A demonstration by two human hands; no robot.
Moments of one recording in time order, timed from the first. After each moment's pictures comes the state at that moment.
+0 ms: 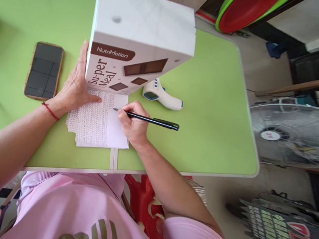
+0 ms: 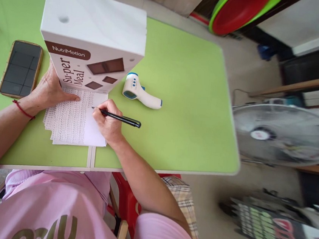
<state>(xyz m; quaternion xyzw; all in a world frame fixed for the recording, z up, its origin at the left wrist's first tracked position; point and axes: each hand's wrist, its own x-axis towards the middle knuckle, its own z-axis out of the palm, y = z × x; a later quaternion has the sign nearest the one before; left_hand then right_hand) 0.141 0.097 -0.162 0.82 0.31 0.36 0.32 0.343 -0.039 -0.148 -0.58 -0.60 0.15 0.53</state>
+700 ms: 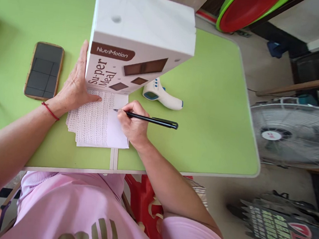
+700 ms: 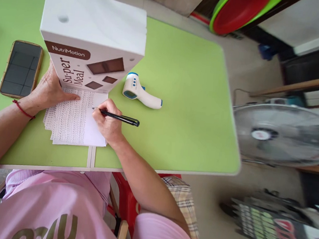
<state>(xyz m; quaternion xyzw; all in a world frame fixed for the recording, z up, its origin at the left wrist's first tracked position) 0.141 0.096 -0.158 0.83 0.32 0.34 0.31 0.343 -0.039 -0.146 -0.60 -0.60 0.16 0.50</state>
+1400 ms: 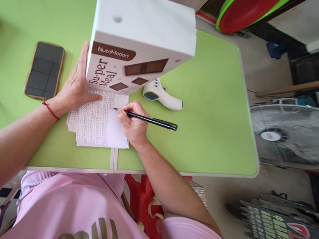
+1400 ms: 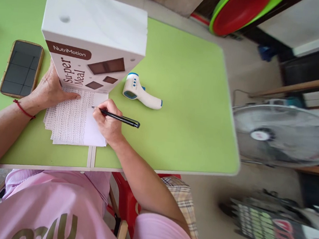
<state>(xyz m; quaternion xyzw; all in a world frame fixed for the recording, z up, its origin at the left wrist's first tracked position) 0.143 0.094 -0.156 0.83 0.32 0.35 0.31 0.344 -0.039 -0.148 -0.59 -0.60 0.16 0.50</state>
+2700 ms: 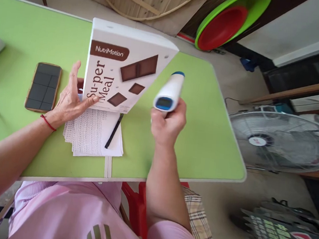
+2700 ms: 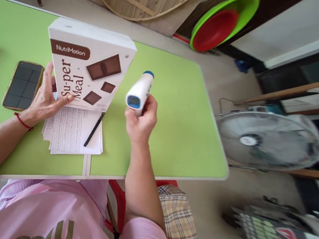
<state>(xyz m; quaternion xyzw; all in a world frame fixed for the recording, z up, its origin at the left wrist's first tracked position) 0.138 0.077 -0.145 0.79 0.33 0.41 0.33 0.423 -0.030 -0.137 -0.67 -0.47 0.01 0.58</state>
